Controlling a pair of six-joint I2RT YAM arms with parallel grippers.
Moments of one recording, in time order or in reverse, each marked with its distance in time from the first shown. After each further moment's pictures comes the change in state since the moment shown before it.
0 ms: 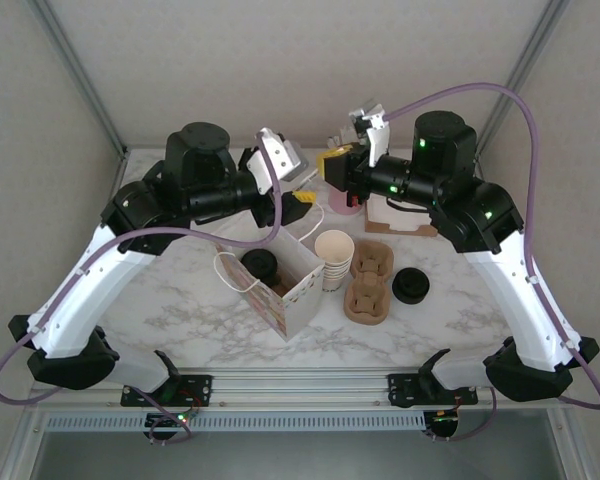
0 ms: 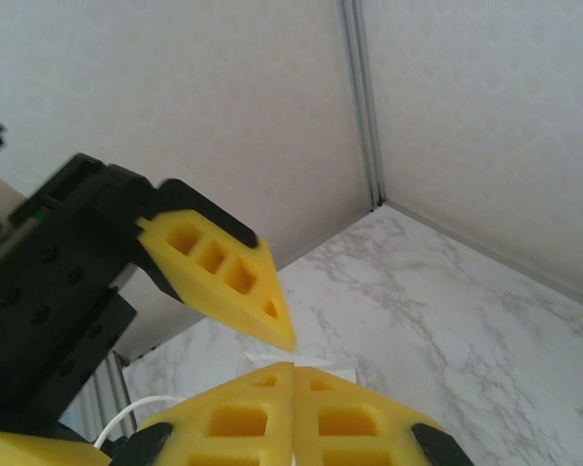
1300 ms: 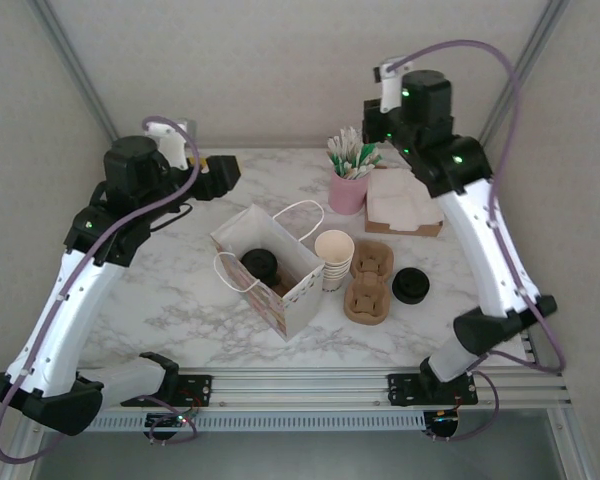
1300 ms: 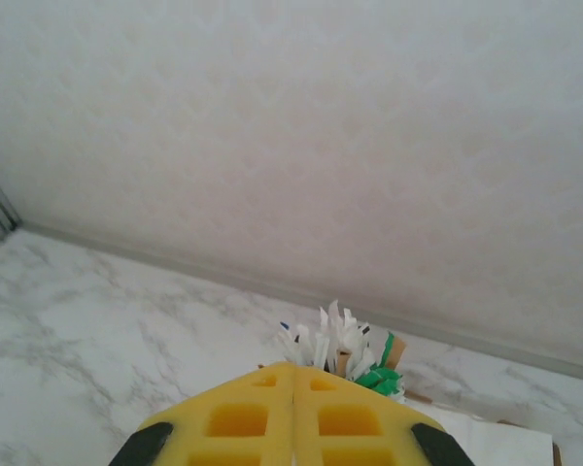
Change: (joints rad) left arm 0.433 -0.251 -0.423 0.206 -0.052 -0.648; right arm -0.208 0.238 0.195 -0.032 0.533 -0.116
